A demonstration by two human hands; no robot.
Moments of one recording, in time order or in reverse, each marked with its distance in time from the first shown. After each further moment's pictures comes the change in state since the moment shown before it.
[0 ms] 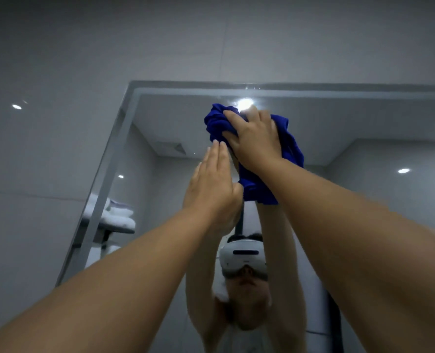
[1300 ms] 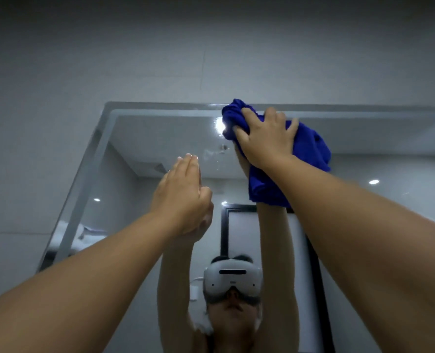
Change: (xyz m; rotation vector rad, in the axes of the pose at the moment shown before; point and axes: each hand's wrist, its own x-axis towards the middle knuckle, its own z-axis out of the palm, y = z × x) left_hand 0.034 -0.030 -0.017 0.093 0.009 0.034; right_hand 0.031 0.036 -0.016 -0.169 -0.011 0.291
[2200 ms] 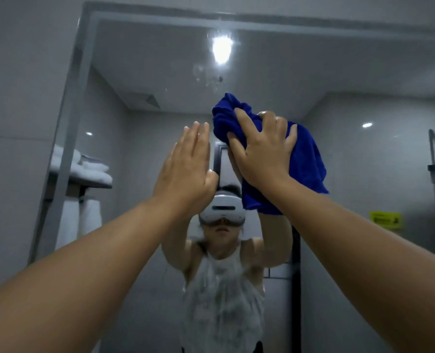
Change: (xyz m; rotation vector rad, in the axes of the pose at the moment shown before) left_hand -0.107 0.029 0.034 -0.094 -0.046 0.067; right_hand -0.168 0.020 0.005 0.072 -0.029 -0.069
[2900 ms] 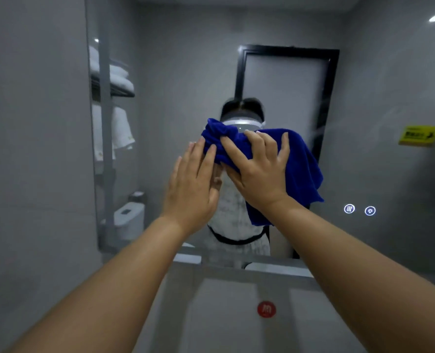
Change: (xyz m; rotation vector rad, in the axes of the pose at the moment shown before) left_hand -0.241 -0.031 0.029 0.053 -0.210 -0.105; right_hand -0.252 -0.054 0.036 -0.001 0.051 -0.268
